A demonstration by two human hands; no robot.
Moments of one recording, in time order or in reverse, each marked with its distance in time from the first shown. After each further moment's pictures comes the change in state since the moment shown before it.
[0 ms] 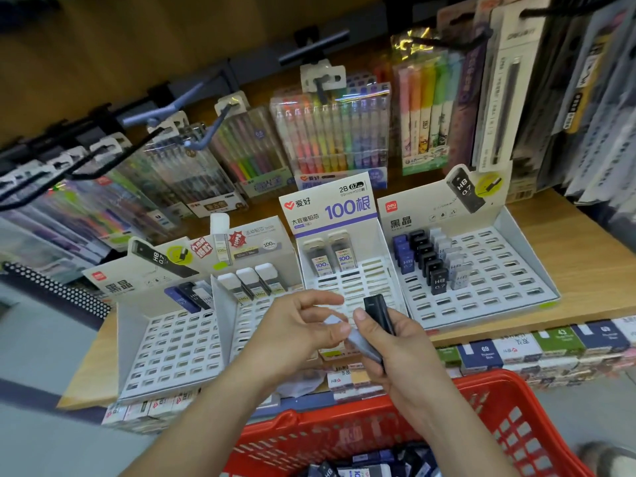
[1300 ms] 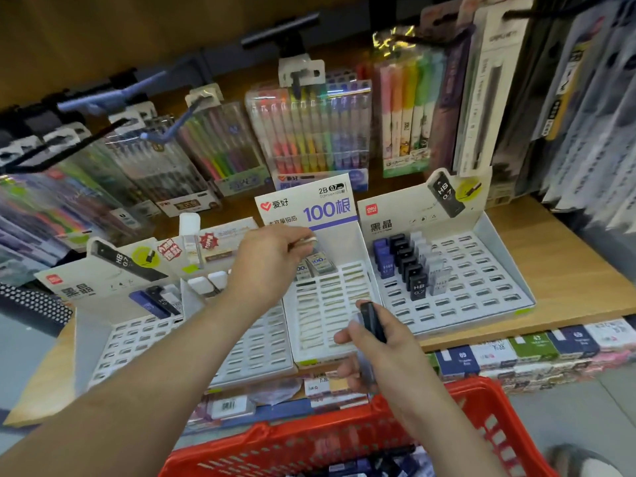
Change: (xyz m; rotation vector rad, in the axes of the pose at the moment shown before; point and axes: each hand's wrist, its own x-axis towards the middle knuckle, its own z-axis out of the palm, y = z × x) left_hand 0.082 0.033 -0.011 0.772 0.404 0.606; right_hand 0.008 -0.003 -0.019 -0.161 -0.010 0.028
